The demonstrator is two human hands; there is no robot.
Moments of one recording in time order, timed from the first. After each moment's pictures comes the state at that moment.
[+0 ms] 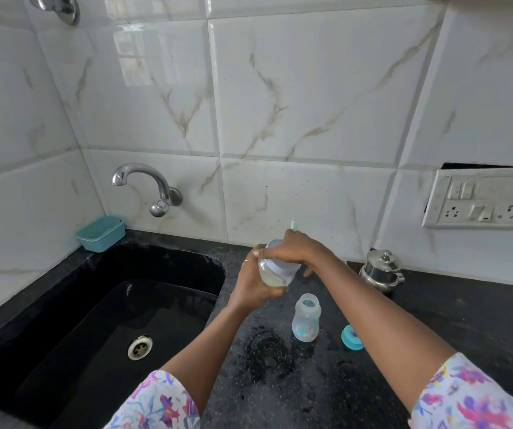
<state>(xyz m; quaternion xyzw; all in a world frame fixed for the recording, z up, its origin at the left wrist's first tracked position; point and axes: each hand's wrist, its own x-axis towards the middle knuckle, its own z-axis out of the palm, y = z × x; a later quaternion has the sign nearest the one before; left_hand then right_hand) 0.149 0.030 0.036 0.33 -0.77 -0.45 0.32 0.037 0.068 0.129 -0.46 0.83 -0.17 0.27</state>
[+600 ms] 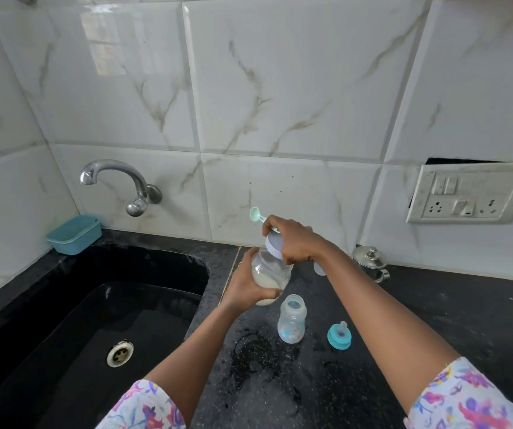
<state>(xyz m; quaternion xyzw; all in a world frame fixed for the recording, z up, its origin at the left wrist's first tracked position) 0.128 0.025 0.024 0.33 -0.77 -0.48 0.27 -0.004 0.075 0.132 -0.61 0.75 -0.16 0.19</state>
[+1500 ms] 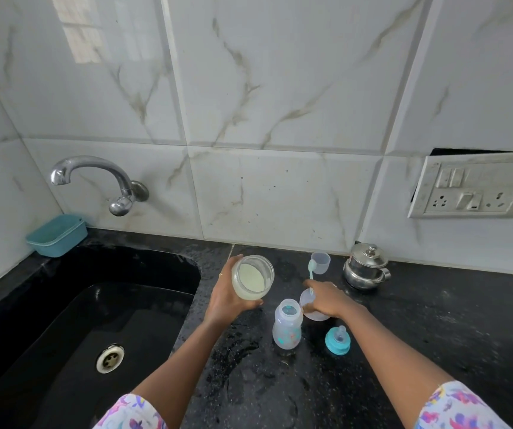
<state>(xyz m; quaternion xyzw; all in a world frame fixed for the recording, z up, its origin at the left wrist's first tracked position) 0.132 0.002 -0.020 0.38 -0.77 -0.43 0.30 -0.082 0.105 -0.026 -0.47 0.84 -0.07 0.26</state>
